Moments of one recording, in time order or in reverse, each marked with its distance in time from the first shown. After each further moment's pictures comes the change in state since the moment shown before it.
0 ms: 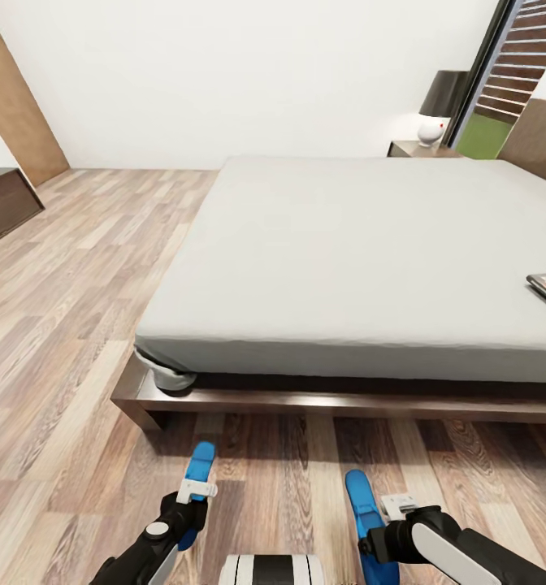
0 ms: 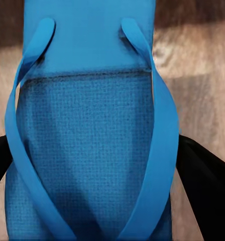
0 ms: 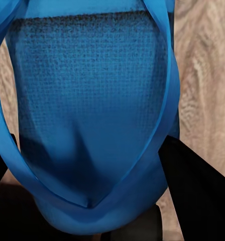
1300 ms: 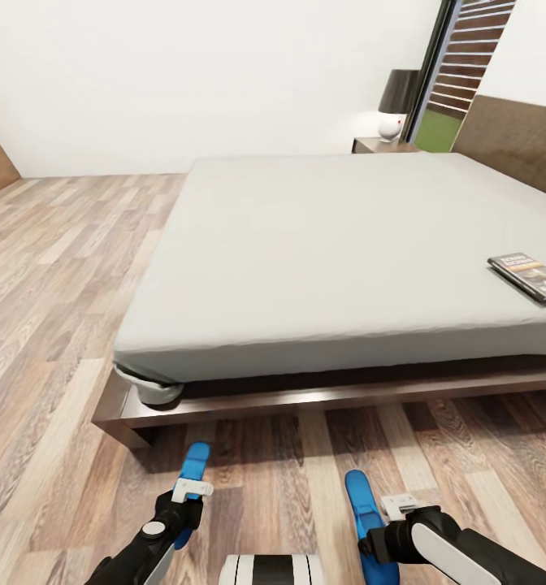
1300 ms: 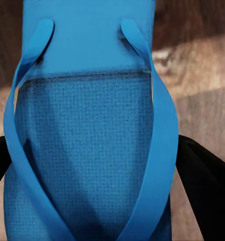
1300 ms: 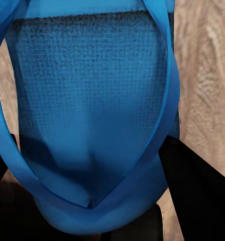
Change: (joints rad) left arm 0.000 0.013 0.000 -0.003 0.001 -0.002 0.022; right arm 0.001 0.001 0.000 0.001 0.000 0.001 -0.001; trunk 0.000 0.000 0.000
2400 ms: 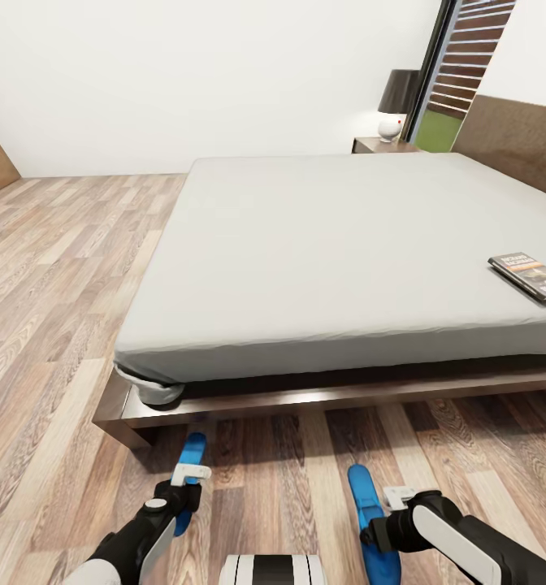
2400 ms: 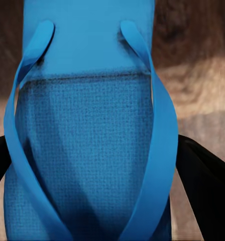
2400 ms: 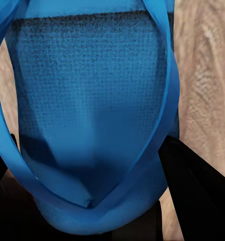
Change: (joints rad) left arm -0.067 -0.003 0.046 0.013 0.010 0.100 0.003; right arm -0.004 0.010 -0.099 0.000 0.003 0.108 0.000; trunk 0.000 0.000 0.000
